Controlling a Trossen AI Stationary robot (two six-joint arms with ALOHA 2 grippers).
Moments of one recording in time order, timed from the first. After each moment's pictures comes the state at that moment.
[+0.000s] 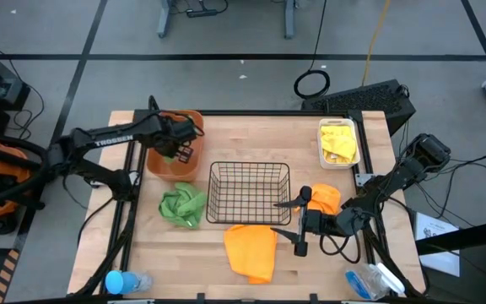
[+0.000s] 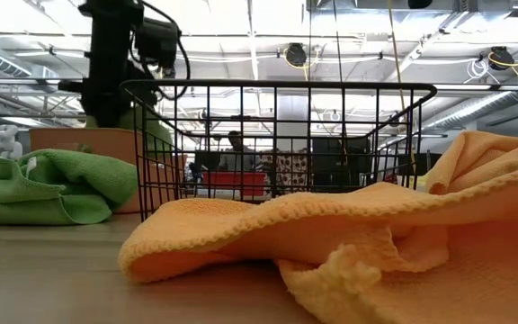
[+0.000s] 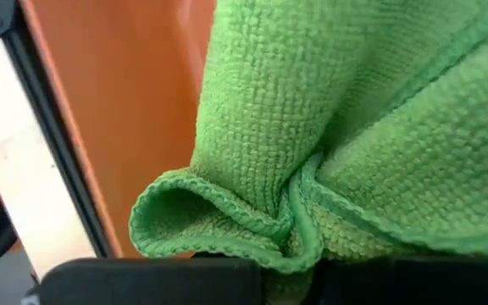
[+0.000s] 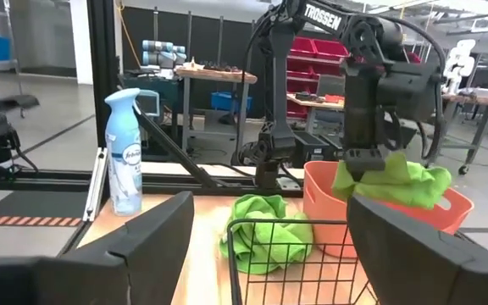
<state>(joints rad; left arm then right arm) 0.44 1.34 1.04 -1.25 -0.27 -0.75 0.65 1.38 0.67 0.75 0.79 -0.06</state>
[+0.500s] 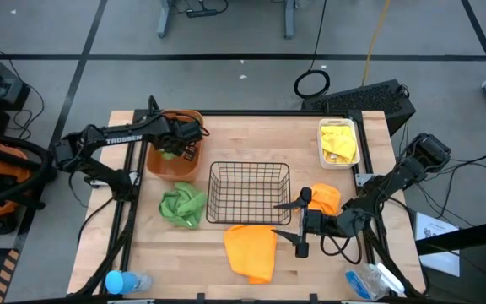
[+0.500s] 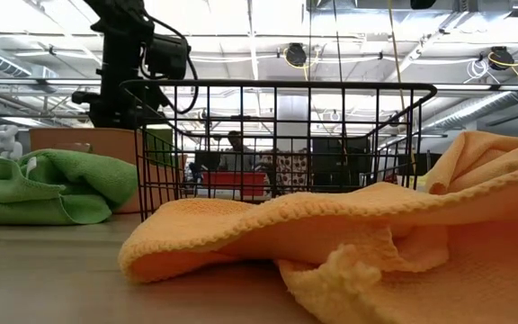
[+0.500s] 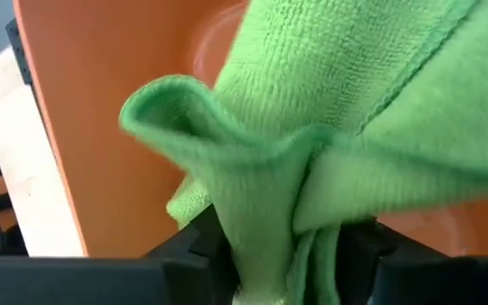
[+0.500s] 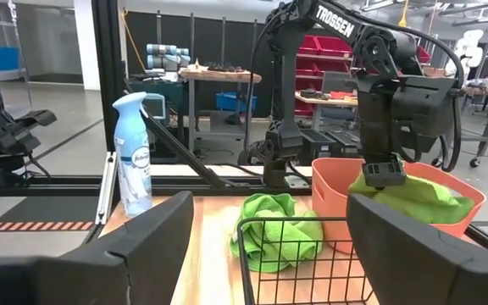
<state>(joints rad) 0.44 1.42 1.01 -1.14 -0.39 -0.72 0.66 1.38 0.67 0.75 0.78 -0.02</state>
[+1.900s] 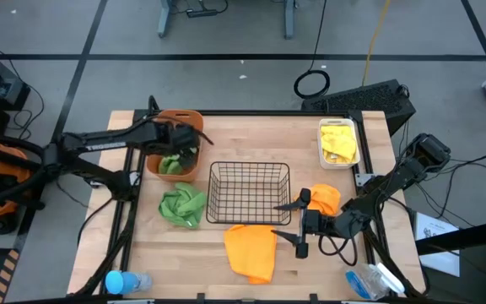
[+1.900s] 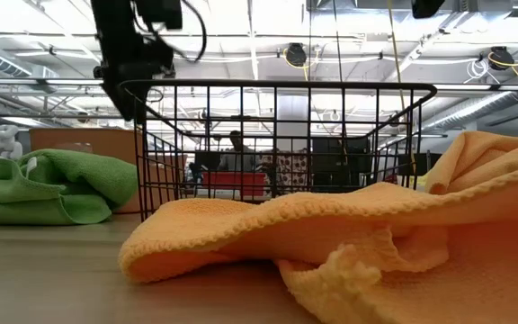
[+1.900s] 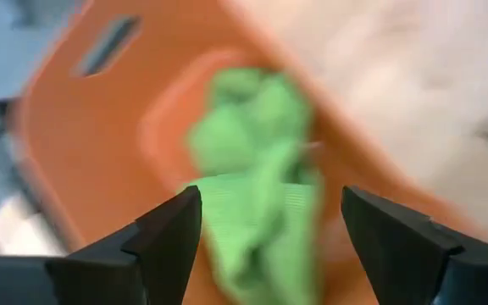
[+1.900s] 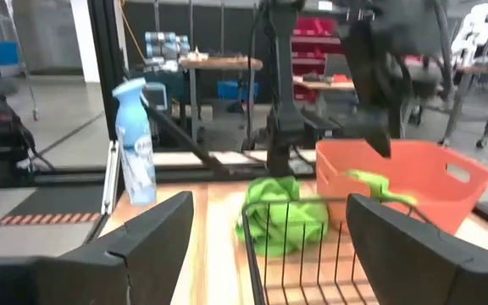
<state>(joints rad) 0.27 1.29 1.10 -1.14 -0.38 -0.41 0.66 1.38 0.67 0.68 0.78 0.07</state>
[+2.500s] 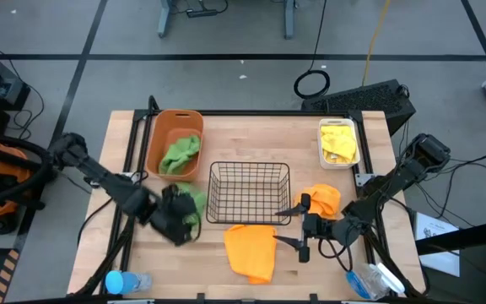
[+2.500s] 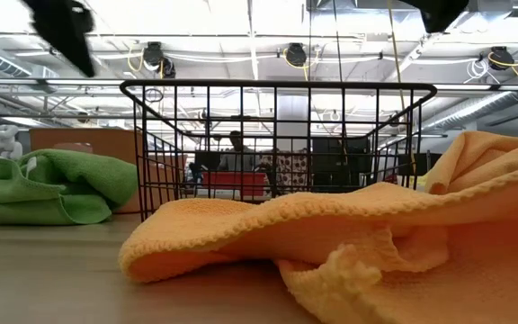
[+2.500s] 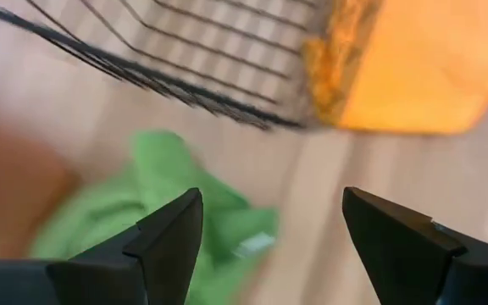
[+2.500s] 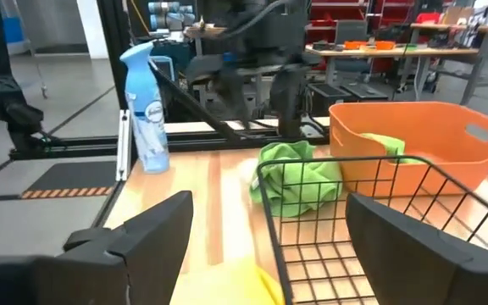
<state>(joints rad) -0.58 1.35 1.10 -0.95 -0.36 -0.87 0.70 1.39 0.67 0.55 0.78 0.20</state>
